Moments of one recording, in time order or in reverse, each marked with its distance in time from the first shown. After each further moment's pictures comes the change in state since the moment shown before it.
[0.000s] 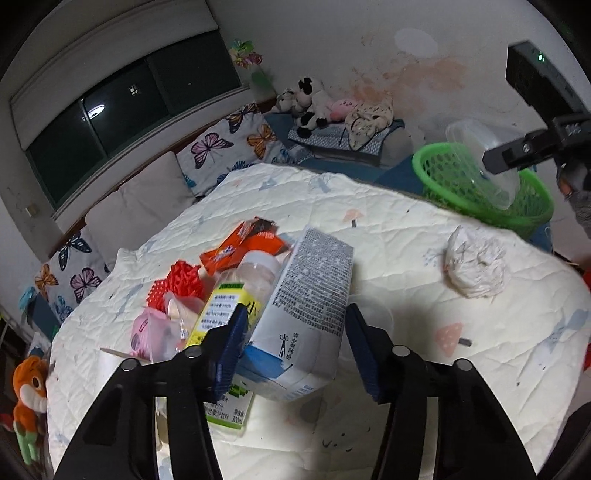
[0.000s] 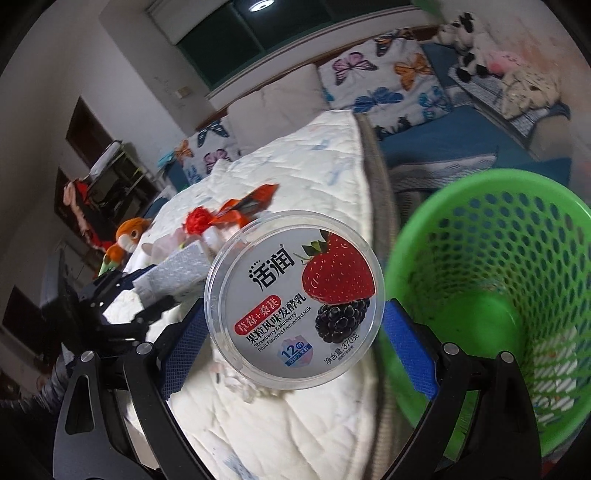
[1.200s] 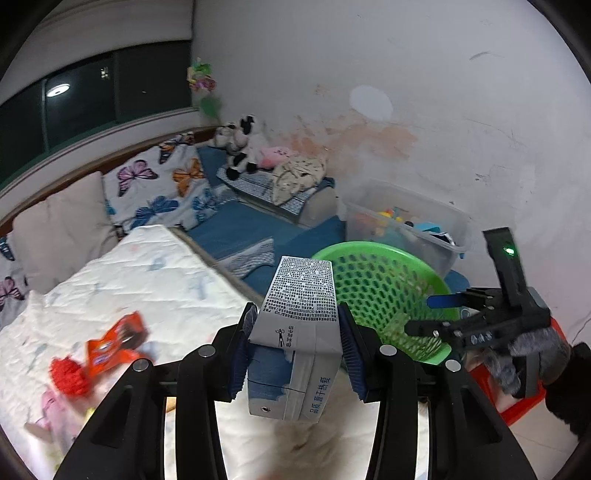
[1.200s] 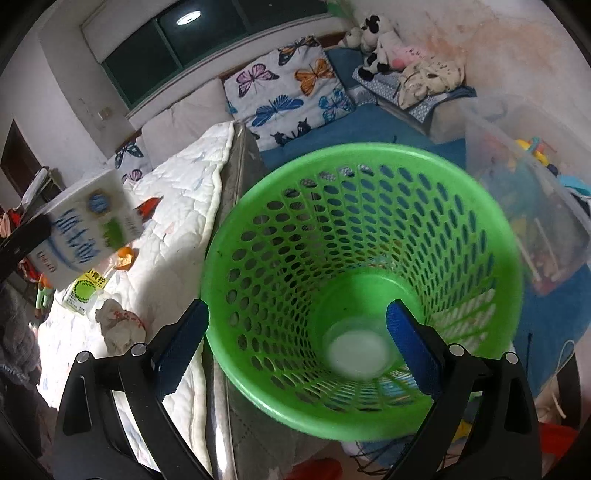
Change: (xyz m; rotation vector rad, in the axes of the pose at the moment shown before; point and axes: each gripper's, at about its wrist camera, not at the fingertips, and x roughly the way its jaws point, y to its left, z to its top) left arm 0.004 -0.077 0.138 -0.134 -0.108 -0.339; right arm -0.063 -0.081 -0.035 0.095 -0.053 -0.298
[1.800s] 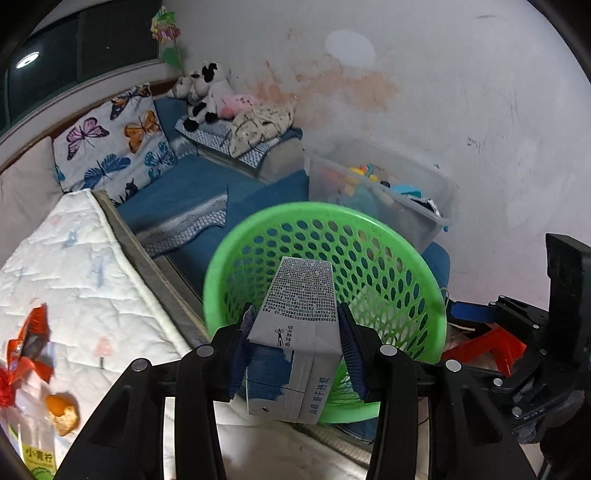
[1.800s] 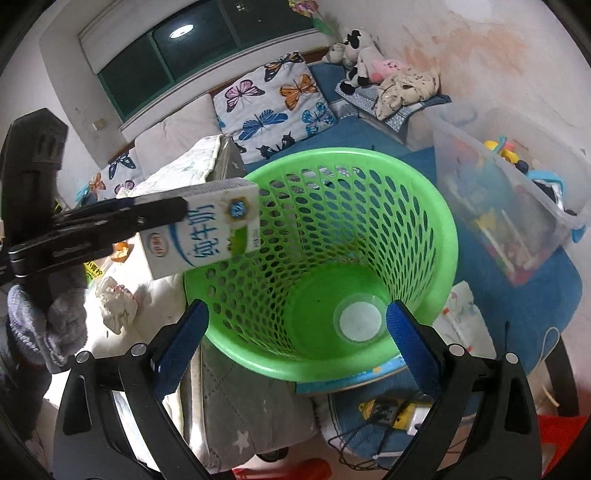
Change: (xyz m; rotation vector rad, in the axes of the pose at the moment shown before) left arm 0.102 -0.065 0.008 -0.021 0.197 -0.112; right arm -0.034 -0.023 -0.027 0.026 -0.045 -0.039
